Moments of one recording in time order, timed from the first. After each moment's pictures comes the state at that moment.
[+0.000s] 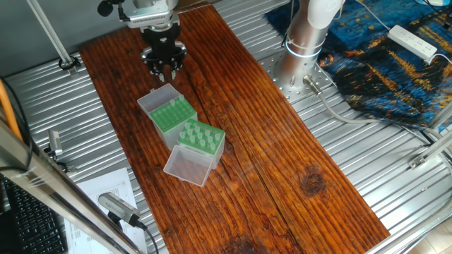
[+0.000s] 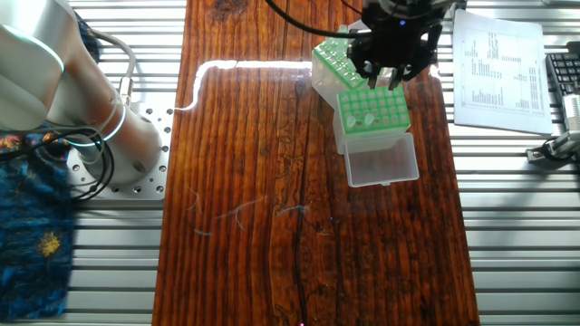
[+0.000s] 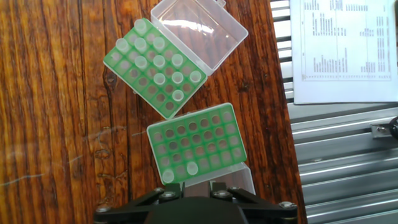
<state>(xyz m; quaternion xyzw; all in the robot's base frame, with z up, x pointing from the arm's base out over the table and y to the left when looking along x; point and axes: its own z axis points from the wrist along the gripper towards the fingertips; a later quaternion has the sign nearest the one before) 0.499 -0.001 0.269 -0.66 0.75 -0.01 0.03</state>
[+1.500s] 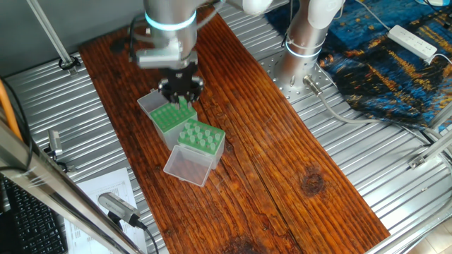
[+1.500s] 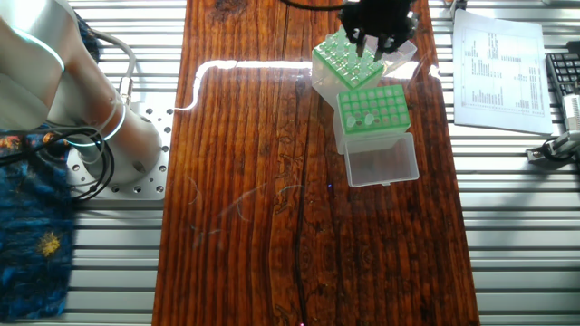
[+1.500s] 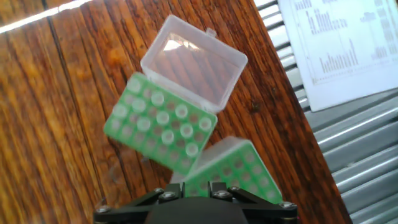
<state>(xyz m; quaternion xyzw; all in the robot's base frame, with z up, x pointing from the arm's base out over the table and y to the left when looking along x) 0.498 0.088 0.222 -0.58 0.82 -0.01 0.01</state>
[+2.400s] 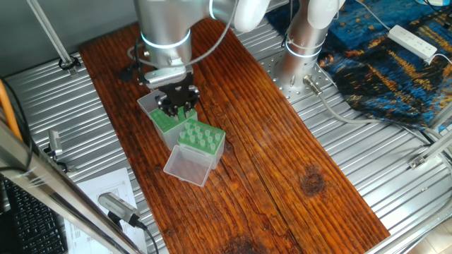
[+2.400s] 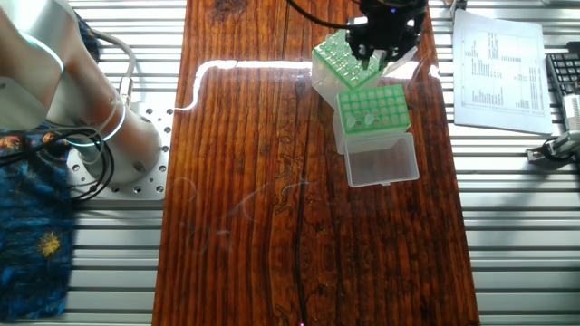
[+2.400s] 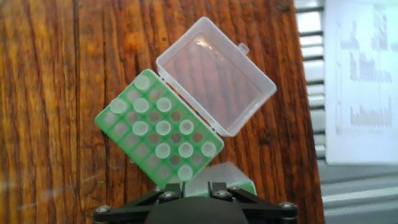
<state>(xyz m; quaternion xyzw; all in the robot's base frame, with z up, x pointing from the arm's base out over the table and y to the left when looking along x) 0.507 0.095 0.183 -0.69 0.72 0.01 0.01</state>
